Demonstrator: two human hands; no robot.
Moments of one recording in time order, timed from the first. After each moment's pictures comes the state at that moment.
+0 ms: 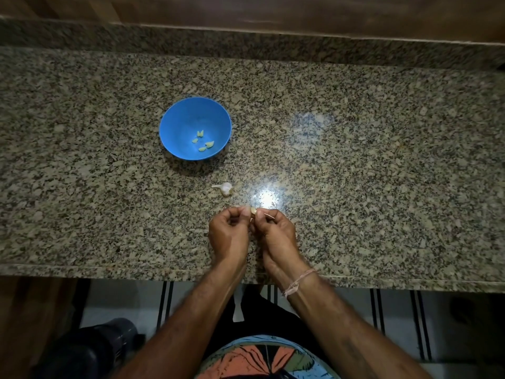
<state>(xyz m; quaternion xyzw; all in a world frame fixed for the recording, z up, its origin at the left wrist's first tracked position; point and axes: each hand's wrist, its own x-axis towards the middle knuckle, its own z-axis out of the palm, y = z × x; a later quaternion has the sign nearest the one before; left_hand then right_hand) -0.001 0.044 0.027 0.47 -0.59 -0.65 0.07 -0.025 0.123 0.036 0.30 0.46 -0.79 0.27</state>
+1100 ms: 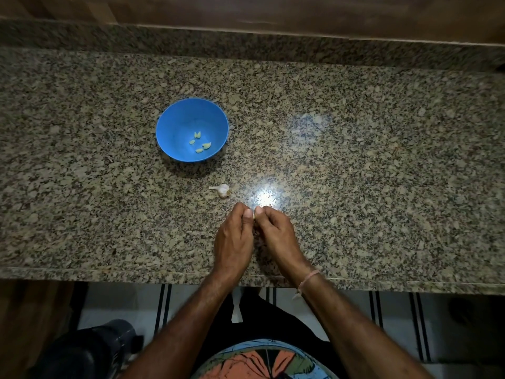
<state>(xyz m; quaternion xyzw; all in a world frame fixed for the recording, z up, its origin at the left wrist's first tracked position) 0.008 0.040 0.025 0.24 -0.85 -0.47 0.01 -0.037 0.143 0.015 0.01 0.74 -0.61 0.26</state>
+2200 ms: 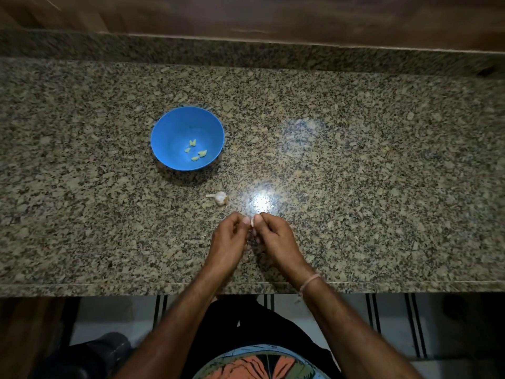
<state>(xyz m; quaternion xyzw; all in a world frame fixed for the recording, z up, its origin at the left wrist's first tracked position) 0.001 0.018 0.028 0.27 -0.73 -0.61 -0.11 -0.042 0.148 0.016 0.00 0.76 -0.59 0.28</state>
